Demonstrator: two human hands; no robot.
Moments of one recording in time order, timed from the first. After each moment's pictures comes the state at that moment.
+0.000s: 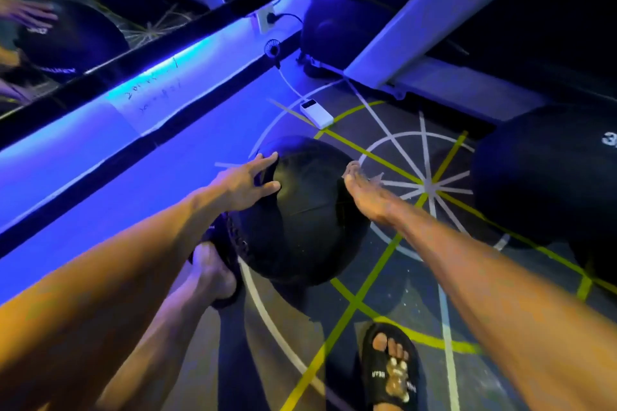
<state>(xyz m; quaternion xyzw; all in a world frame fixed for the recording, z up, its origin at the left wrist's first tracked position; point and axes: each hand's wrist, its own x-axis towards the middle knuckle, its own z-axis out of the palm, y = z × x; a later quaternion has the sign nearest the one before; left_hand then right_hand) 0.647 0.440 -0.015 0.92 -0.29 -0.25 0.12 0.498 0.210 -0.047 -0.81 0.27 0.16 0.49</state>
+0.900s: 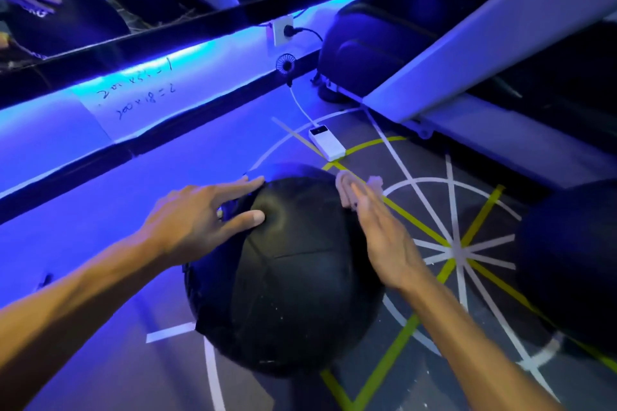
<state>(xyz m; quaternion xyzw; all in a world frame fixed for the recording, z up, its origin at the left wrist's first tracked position) 0.694 0.444 -0.042 0.93 -0.33 -0.08 0.15 0.560 0.189 -0.085 -0.87 0.11 -0.09 0.48</state>
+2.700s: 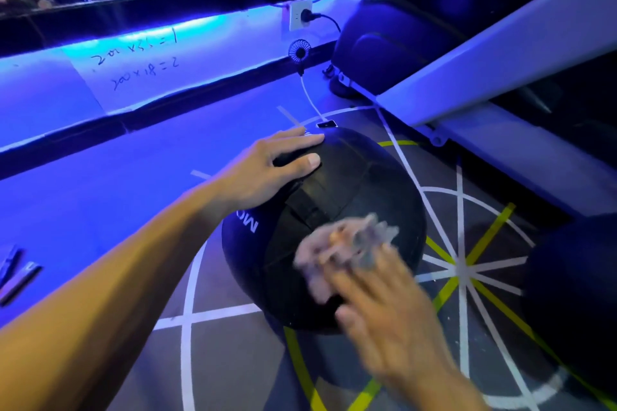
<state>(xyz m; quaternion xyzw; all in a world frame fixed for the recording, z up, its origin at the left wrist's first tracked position) 0.739 0.360 -0.073 0.82 -0.31 -0.18 0.45 0.514 0.190 -0.124 -0.97 -0.14 -0.18 0.12</state>
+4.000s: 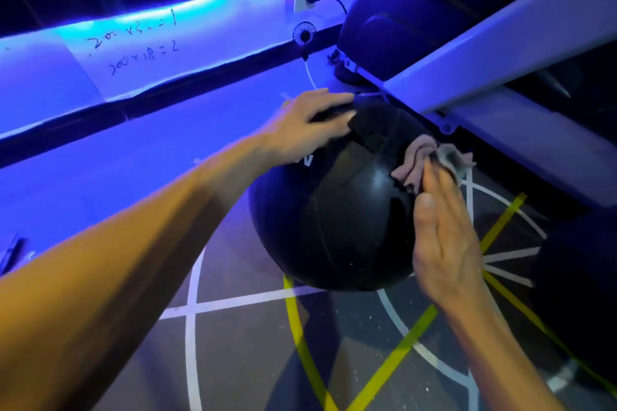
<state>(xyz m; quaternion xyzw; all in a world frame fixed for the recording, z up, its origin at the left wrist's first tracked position) 0.765 0.312 -0.071 0.83 -0.30 -0.16 0.45 0.565 0.144 -0.119 -0.92 0.14 -0.24 0.28</state>
